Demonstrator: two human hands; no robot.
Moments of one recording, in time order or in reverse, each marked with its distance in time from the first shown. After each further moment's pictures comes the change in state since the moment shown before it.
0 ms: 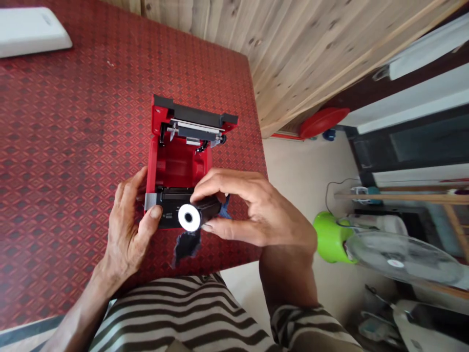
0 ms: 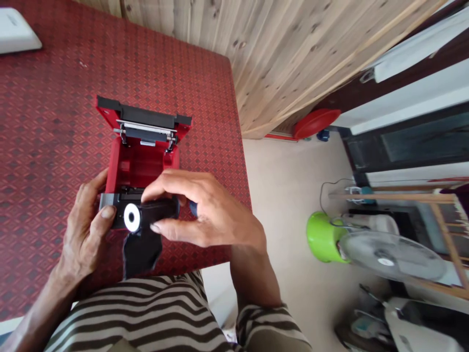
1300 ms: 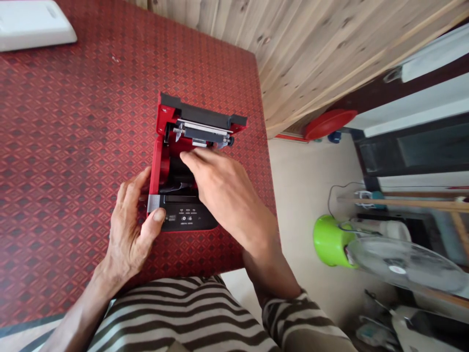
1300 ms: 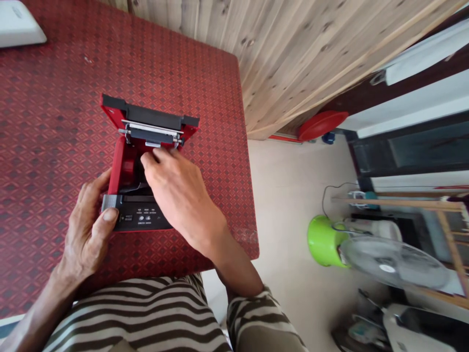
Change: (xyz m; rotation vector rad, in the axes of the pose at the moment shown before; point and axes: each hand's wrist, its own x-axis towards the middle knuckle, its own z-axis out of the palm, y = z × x) left_hand 0.000 0.000 0.001 0.006 0.004 -0.003; right_hand 0.057 0.006 0.038 -0.866 0.072 0.258
